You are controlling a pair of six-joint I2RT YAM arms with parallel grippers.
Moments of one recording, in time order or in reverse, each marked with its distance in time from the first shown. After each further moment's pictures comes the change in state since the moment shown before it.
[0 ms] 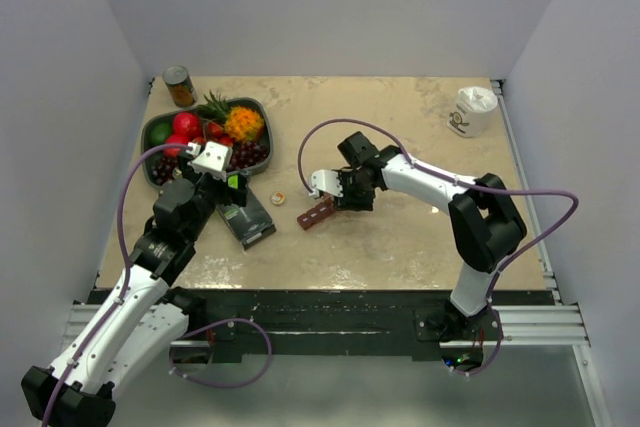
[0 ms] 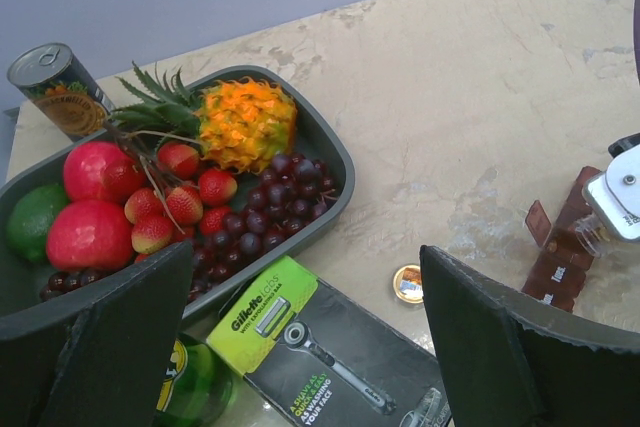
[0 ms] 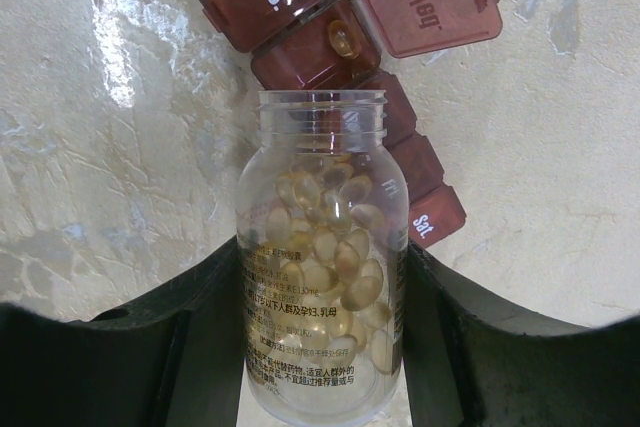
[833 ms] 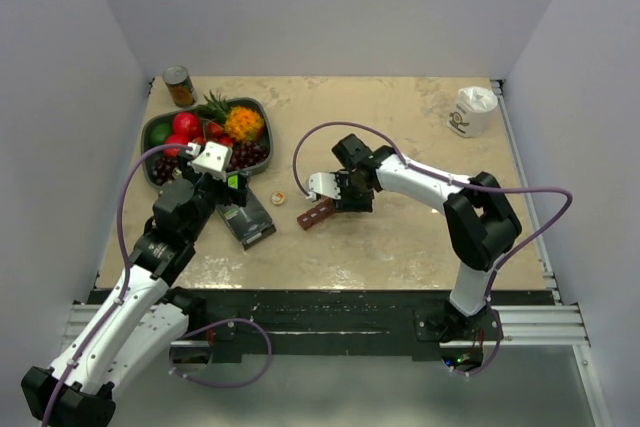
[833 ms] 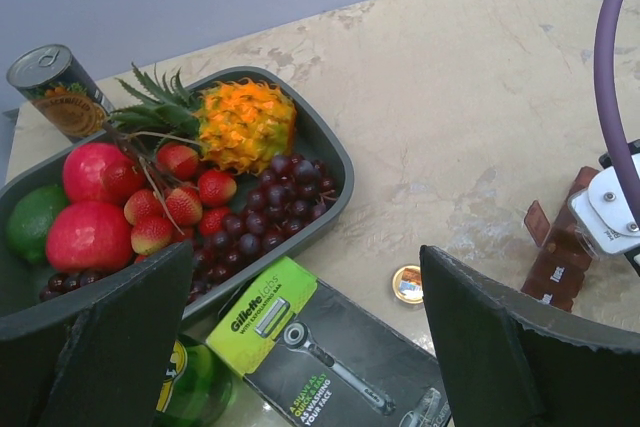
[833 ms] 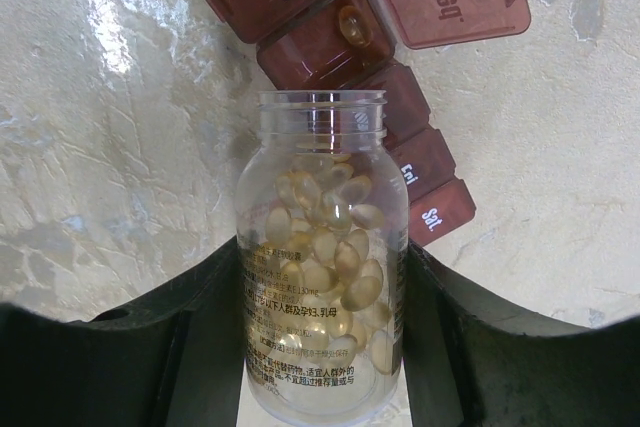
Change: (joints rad) left arm 0.000 -0.002 0.000 0.000 0.002 0.000; right arm 0.028 0.026 0.027 -0.039 0.071 0.015
